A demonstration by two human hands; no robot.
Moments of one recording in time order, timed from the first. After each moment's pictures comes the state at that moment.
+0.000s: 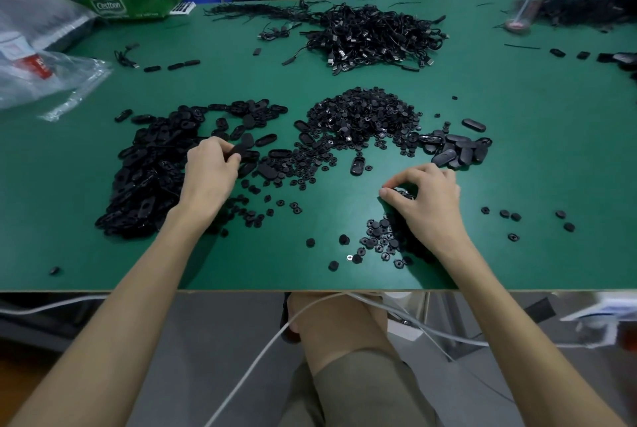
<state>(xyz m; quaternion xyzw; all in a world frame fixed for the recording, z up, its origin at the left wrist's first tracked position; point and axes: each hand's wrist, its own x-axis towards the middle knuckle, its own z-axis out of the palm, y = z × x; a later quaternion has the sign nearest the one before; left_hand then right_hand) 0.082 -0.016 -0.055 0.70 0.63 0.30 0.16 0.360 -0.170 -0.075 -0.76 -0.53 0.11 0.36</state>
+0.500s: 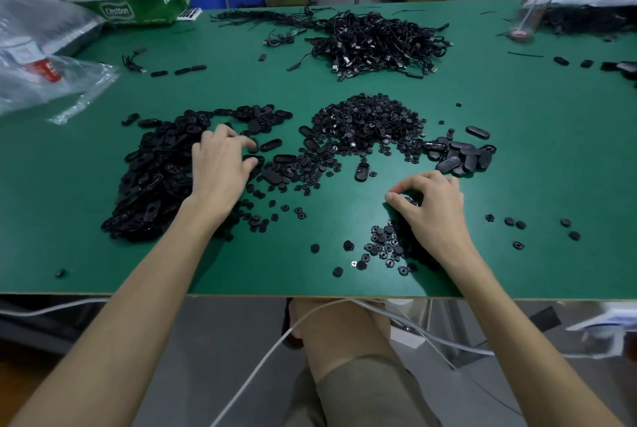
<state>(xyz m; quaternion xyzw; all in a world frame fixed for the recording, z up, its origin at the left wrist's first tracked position) 0.092 -0.008 -0.048 0.78 0.59 0.19 -0.04 0.361 -0.170 -0.077 -0.77 -0.52 0.10 0.36</state>
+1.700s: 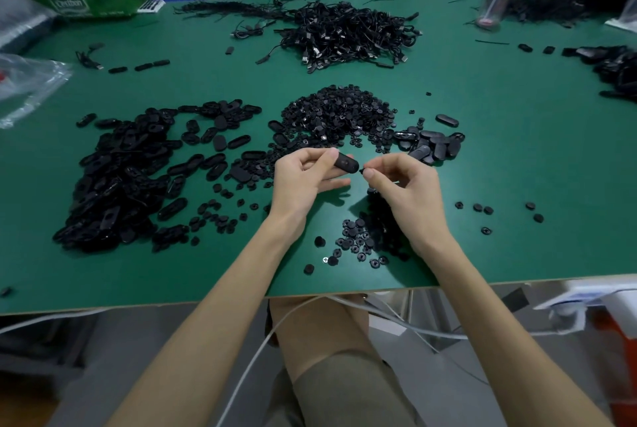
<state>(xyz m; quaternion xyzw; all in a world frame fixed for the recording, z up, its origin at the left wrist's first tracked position) 0.218 -0.088 -0.071 0.53 0.33 0.45 0.64 0.367 -0.174 -0.074 -0.63 -0.48 0.20 0.58</state>
